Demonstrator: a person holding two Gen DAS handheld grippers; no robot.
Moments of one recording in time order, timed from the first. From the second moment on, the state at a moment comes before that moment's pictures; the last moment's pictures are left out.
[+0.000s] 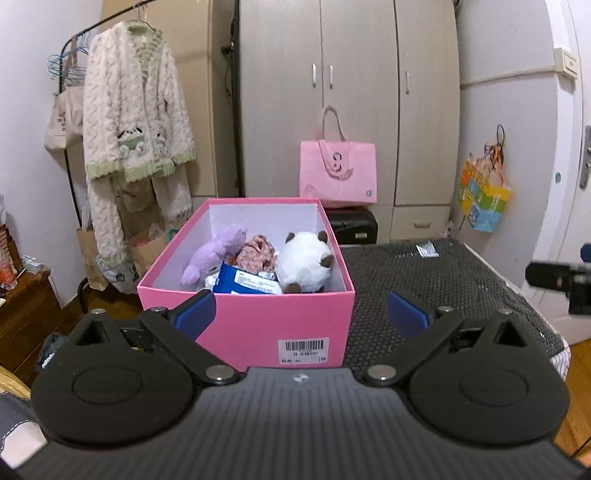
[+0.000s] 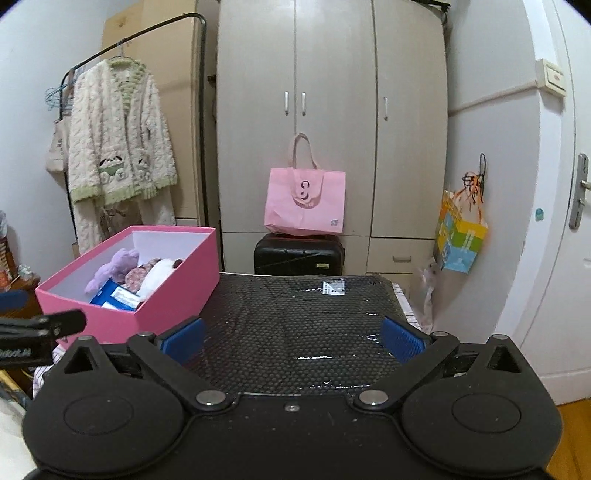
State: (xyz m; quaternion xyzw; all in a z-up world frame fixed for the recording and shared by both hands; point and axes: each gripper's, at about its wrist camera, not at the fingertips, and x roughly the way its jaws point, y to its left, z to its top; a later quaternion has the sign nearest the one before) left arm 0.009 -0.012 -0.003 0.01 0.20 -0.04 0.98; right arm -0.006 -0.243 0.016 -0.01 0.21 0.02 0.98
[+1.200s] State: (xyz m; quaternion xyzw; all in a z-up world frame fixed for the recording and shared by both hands) left arm 0.006 -0.007 -0.014 0.01 0.20 0.02 0.98; right arm -0.023 -0.230 0.013 -0.03 0.20 0.00 0.98
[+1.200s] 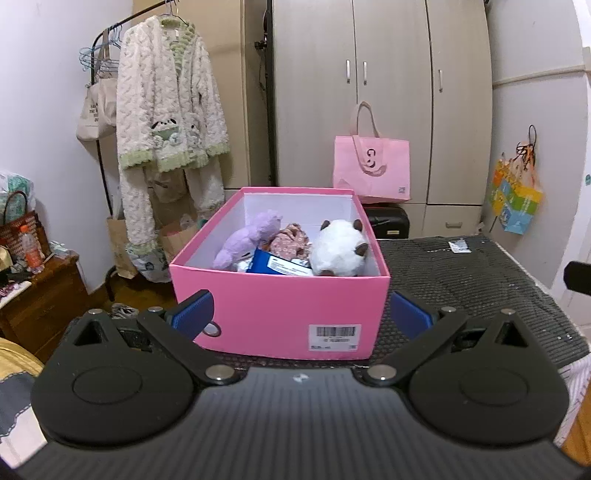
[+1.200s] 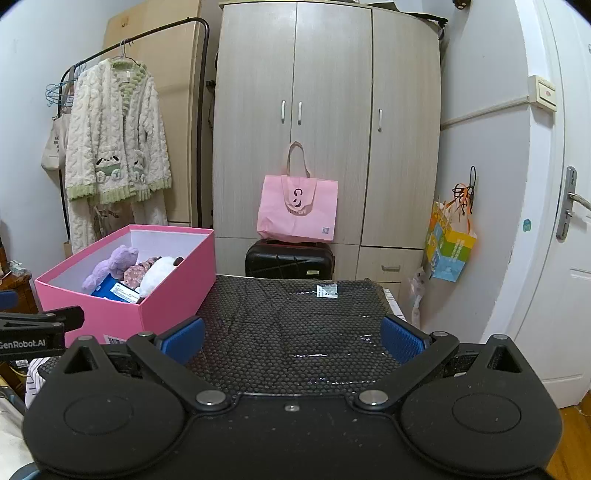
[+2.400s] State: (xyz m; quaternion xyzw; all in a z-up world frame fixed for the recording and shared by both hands) left arm -0.004 -0.012 -0.019 0.02 0.17 0.04 0.98; right arm -0.025 -0.229 0.003 -0.04 0.17 -0.03 0.98
